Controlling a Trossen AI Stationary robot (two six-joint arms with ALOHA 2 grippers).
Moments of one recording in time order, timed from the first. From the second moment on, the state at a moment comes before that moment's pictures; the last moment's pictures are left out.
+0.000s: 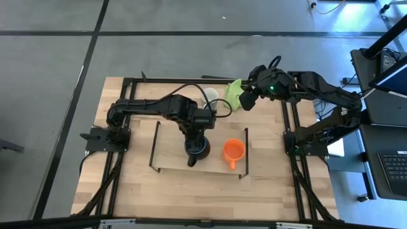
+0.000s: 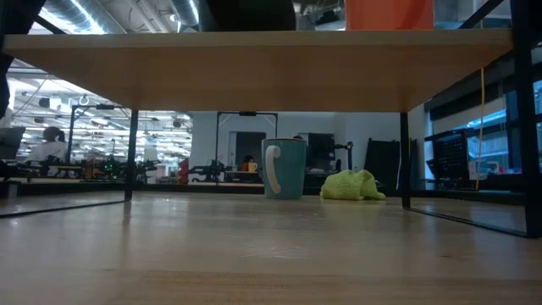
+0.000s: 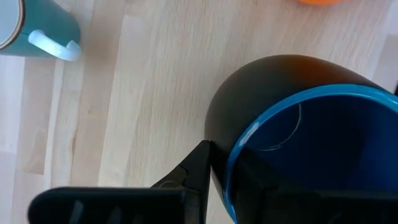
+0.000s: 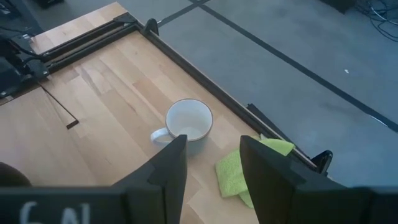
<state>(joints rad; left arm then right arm) -0.07 1.96 2.21 -1.57 -0.04 -0.30 -0.10 1.38 1.76 -1.15 0.50 0.43</state>
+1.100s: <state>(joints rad) -0.07 1.93 2.17 -1.57 -0.06 -0.30 -0.10 1.38 1.76 -1.13 0.51 0.44</state>
